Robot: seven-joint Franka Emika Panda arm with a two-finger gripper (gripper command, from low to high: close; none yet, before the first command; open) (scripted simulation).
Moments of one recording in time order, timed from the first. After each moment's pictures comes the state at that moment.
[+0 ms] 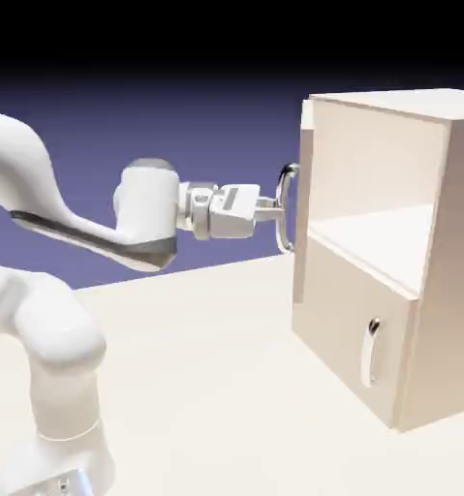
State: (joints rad) arm 0.19 -0.97 0.07 -2.91 -1.87 2.31 2.87
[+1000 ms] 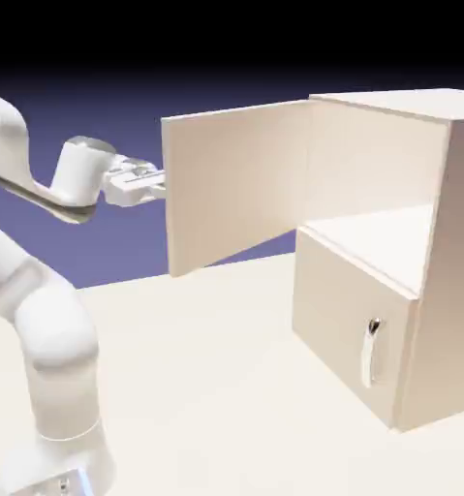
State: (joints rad) arm 0.01 -0.54 1.07 -2.37 -0.86 1.23 2.85
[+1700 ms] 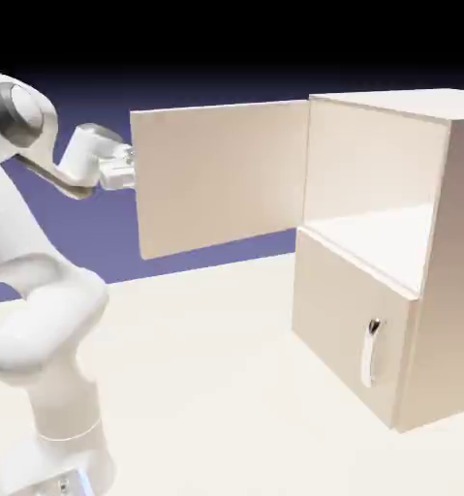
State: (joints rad) arm -0.73 -0.51 1.77 -1.91 -0.70 0.91 2.86
